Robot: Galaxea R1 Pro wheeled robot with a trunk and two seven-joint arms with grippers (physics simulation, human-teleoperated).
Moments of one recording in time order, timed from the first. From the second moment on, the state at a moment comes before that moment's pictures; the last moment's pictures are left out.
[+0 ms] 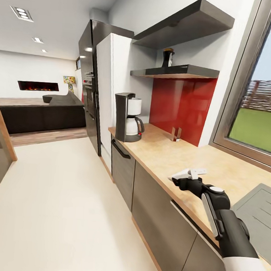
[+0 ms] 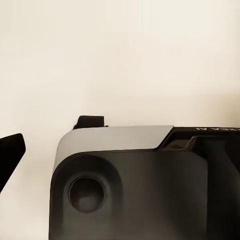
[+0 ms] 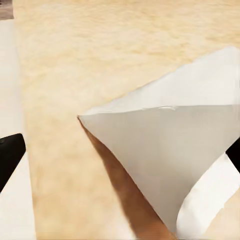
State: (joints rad) left arm 0.02 -0.04 0.03 -0.27 0.00 -0.11 0.00; right arm -0.56 -0.12 0.00 -1.37 0.00 0.71 0.24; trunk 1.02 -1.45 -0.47
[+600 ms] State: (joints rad) left arm 0.02 -0.04 0.03 -0.27 0.00 -0.11 0.00; right arm -0.56 -0.12 0.02 -1.37 0.00 0.71 0.24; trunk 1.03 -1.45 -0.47
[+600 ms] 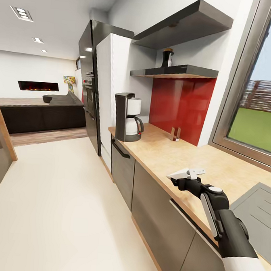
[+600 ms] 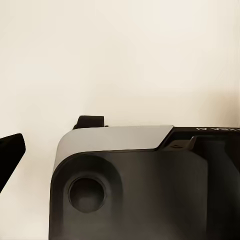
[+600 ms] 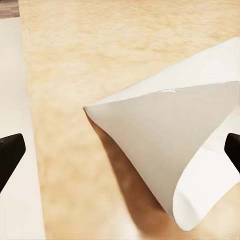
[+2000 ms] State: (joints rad) left arm 0.02 -0.04 0.03 -0.27 0.00 -0.11 0.00; right arm -0.56 -0.12 0.02 -1.35 0.01 0.71 0.38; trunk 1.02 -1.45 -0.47
